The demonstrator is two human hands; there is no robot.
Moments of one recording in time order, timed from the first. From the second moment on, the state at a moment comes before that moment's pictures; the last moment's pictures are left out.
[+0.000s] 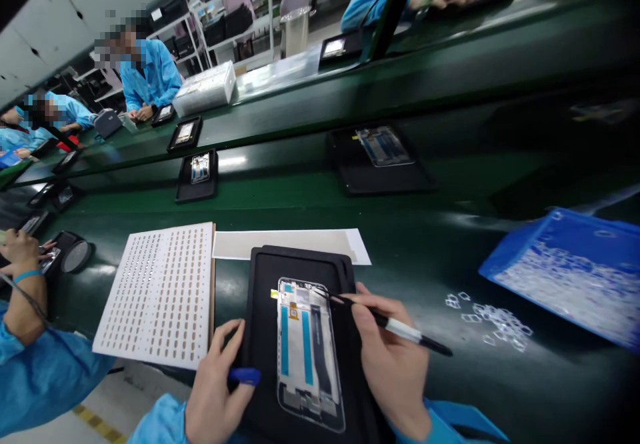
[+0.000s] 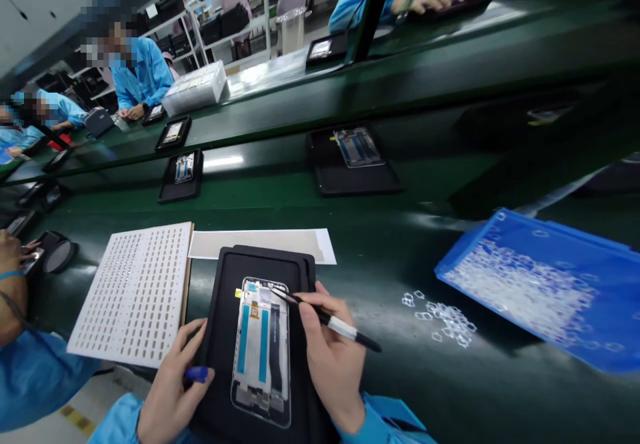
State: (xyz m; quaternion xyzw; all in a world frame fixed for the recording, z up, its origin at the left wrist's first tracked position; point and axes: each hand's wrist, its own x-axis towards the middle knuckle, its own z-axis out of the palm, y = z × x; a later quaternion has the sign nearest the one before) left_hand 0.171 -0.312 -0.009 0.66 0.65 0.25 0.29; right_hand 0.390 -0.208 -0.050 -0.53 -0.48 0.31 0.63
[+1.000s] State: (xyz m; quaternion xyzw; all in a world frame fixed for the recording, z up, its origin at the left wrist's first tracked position) left_hand 0.012 -0.011 0.025 0.59 0.80 -0.08 -0.02; right_hand 0.405 -0.164 -0.074 -0.53 -0.61 0.23 0.54
